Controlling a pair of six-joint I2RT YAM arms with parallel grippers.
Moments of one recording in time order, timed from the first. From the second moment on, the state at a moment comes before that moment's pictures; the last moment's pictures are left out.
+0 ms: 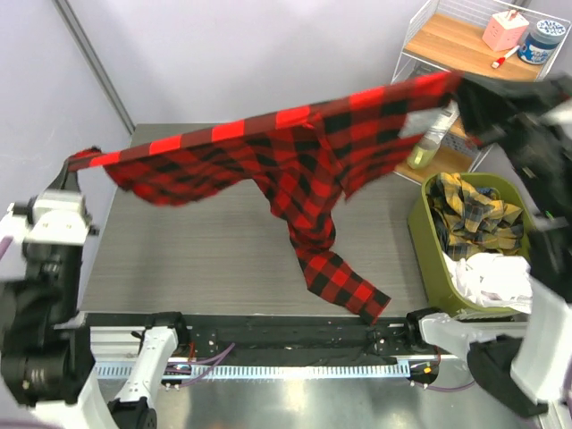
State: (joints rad) left arm 0.06 0.68 1.68 -0.62 0.09 0.44; right arm 0.21 1.13 2.09 -0.51 -0.30 0.16
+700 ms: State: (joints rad) left arm 0.06 1.23 1.34 -0.34 0.02 0.59; right arm 0.20 1.77 2.00 -0.26 -0.26 0.05
